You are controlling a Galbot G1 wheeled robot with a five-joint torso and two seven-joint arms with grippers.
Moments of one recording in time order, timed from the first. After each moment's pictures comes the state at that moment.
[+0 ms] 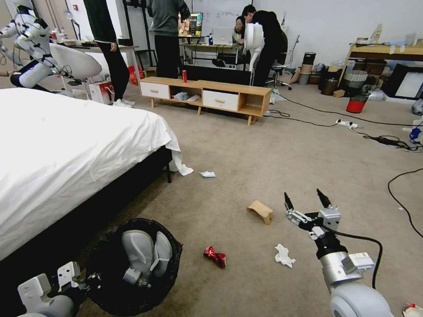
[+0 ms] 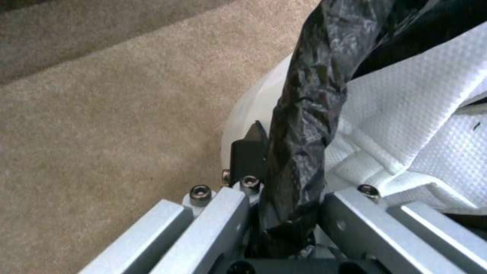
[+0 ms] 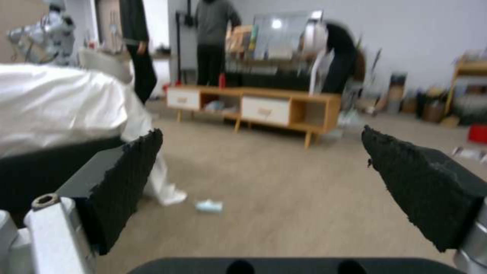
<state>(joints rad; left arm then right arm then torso) 1.64 -1.20 -0.87 -2.24 -1.18 0.74 -0.55 -1.40 1.02 0.46 2.08 0.41 0.12 0.20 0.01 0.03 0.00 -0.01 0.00</state>
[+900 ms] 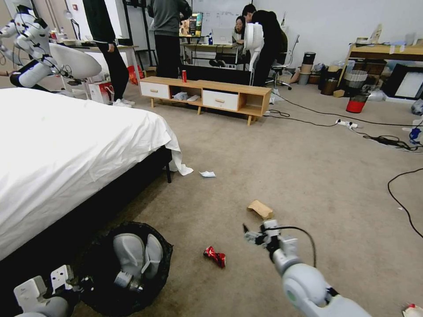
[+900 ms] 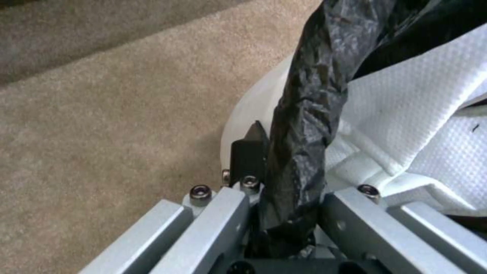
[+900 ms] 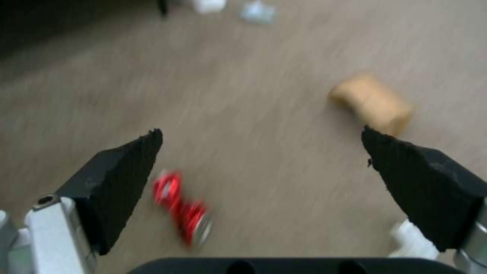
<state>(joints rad) 1.62 -1.22 -0.89 -2.16 -1.13 0.74 -0.53 -0.97 1.00 -0.11 1.74 0.68 -0.37 0.38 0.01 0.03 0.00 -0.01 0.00</state>
